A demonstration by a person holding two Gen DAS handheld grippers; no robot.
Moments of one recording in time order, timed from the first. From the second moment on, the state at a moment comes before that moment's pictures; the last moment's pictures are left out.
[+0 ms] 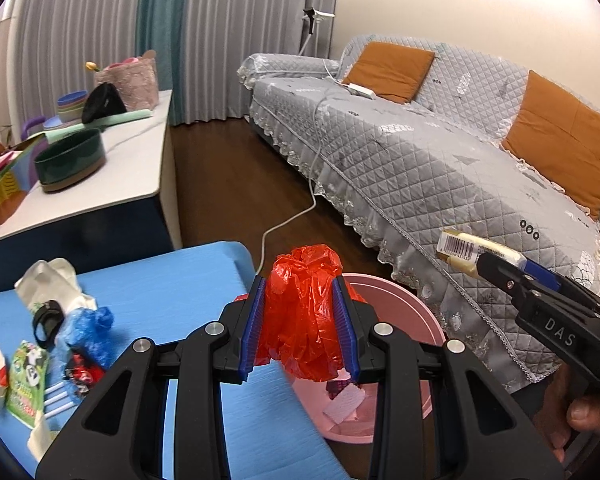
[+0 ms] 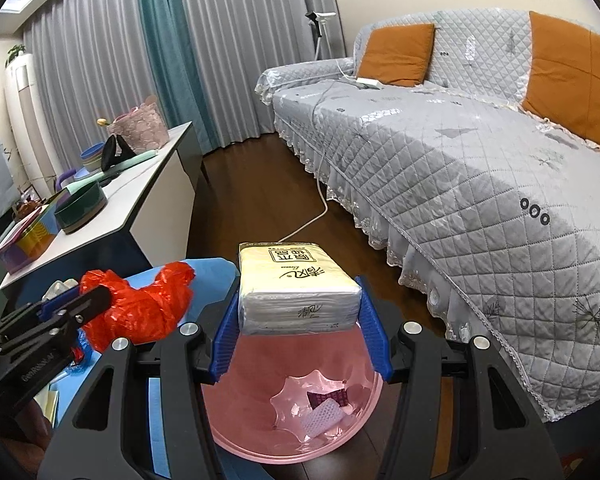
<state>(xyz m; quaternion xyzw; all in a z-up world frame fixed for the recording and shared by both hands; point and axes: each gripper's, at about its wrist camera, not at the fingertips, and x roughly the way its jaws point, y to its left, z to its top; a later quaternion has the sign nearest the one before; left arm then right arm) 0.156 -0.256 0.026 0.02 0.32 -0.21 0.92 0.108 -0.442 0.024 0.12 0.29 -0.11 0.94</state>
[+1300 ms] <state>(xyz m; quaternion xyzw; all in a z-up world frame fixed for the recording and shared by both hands) 0.141 -0.194 0.038 0.00 0.32 -0.17 0.93 0.119 -0.414 0.025 0.12 0.29 -0.10 0.94</state>
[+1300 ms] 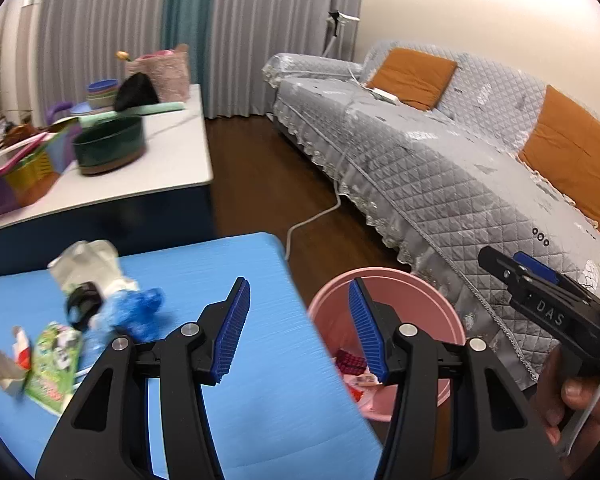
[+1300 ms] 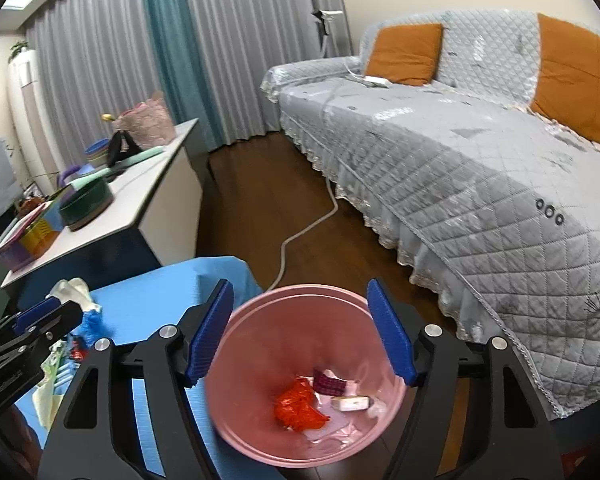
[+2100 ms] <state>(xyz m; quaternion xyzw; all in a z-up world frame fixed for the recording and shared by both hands) 0.083 -0.001 0.065 -0.04 0.29 -0.05 0.96 0.101 -0.244 0.060 0.10 0.26 0.05 0.96</state>
